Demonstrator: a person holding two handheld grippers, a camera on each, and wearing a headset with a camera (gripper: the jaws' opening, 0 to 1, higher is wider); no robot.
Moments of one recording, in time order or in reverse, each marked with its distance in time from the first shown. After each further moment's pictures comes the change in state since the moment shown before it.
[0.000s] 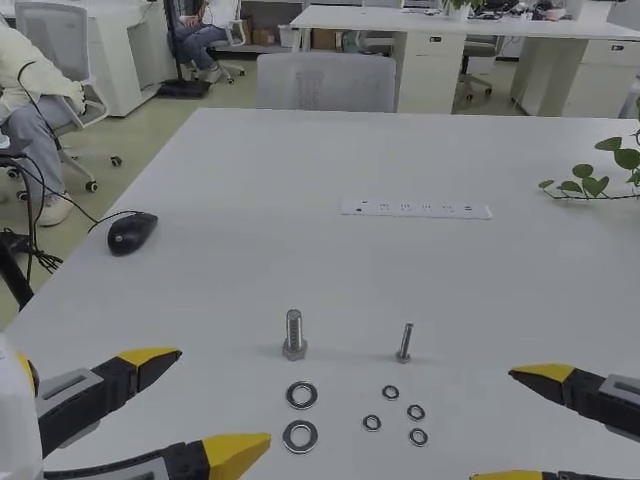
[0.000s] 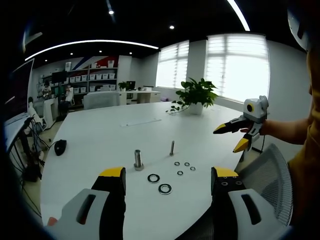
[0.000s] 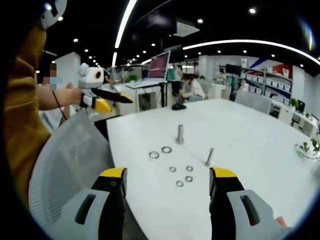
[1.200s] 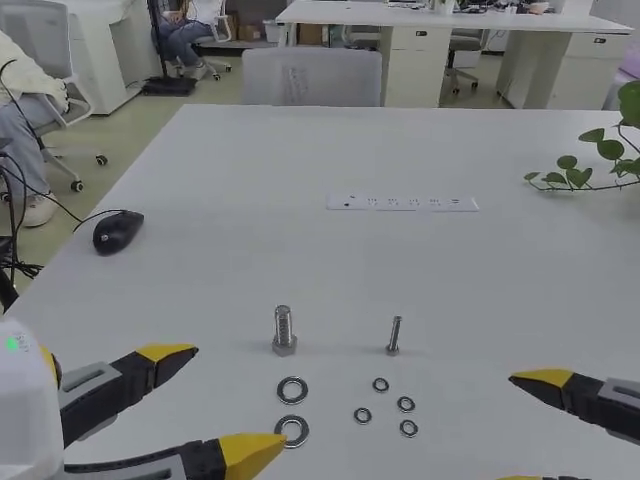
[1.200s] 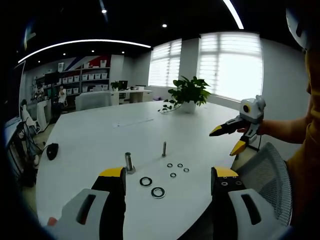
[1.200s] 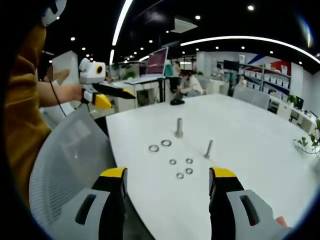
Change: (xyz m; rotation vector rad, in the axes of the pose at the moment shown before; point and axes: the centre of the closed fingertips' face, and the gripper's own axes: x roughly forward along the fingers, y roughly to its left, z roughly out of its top) left arm 0.015 -0.015 0.005 0.024 0.010 -0.063; right arm -0.008 -0.001 -0.014 0.016 0.031 -0.013
